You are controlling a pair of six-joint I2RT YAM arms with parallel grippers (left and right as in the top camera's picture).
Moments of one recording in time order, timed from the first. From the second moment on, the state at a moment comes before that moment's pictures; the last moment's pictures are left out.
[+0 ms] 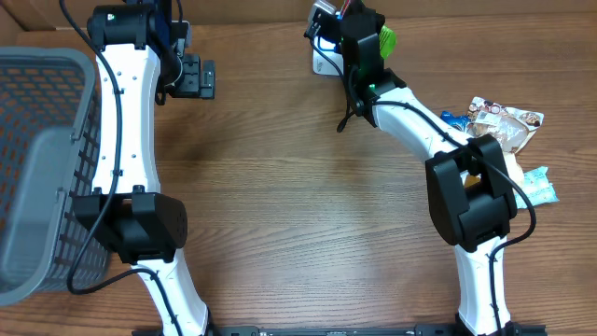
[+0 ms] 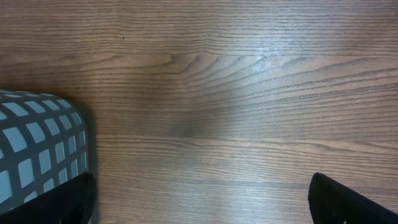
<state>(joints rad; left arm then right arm) 0.03 2.10 2.30 -1.51 -0.06 0.00 0.42 2.25 1.74 0.31 0.47 -1.14</state>
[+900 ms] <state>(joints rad) 0.03 2.10 2.30 -1.52 -0.06 0.00 0.36 2.25 1.74 0.30 0.42 -1.29</state>
